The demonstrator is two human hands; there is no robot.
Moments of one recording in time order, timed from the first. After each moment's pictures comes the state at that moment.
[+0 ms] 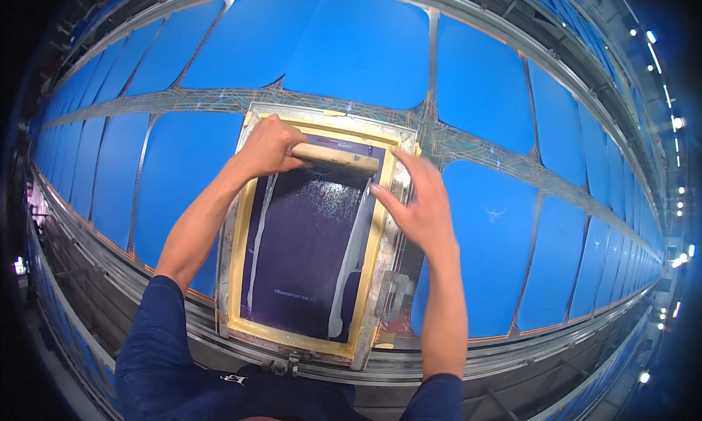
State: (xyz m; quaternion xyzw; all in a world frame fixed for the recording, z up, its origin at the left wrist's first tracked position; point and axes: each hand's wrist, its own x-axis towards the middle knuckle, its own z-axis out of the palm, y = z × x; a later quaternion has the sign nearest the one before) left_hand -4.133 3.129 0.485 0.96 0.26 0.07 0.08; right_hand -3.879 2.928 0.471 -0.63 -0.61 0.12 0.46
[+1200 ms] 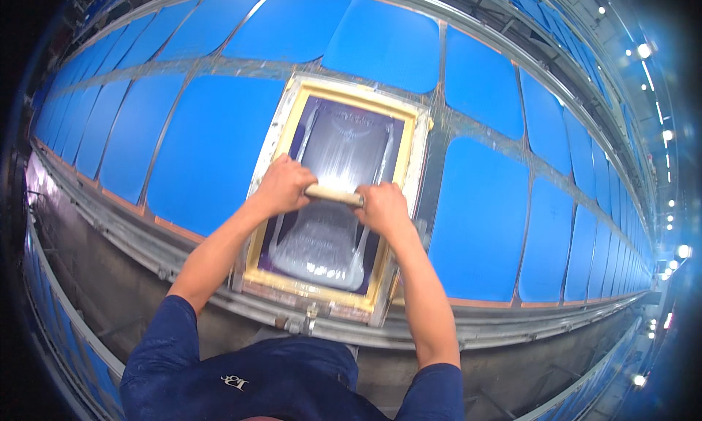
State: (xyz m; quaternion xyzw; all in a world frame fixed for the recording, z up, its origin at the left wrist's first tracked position) left_hand -4.250 2.957 0.489 0.95 0.27 0.09 0.09; right_hand -4.009 2.853 0.460 -0.64 -0.73 0.15 0.16
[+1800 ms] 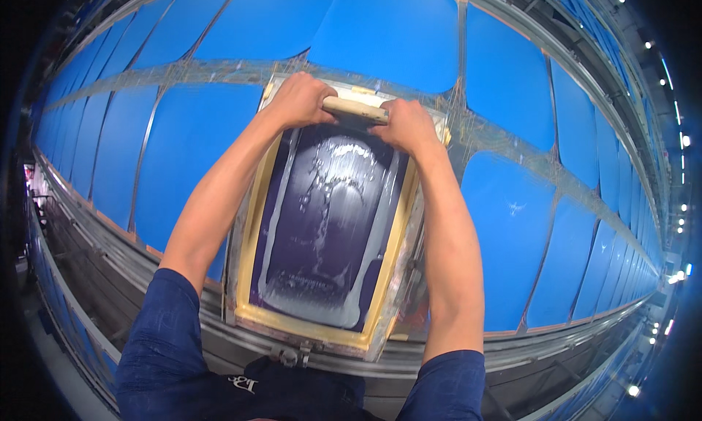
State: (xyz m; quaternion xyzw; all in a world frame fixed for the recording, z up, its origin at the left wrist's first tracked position) left_hand -4.139 3.170 0.480 0.94 0.32 0.03 0.08; right_hand -3.916 3.064 0.458 -0.70 -0.66 0.24 0.14
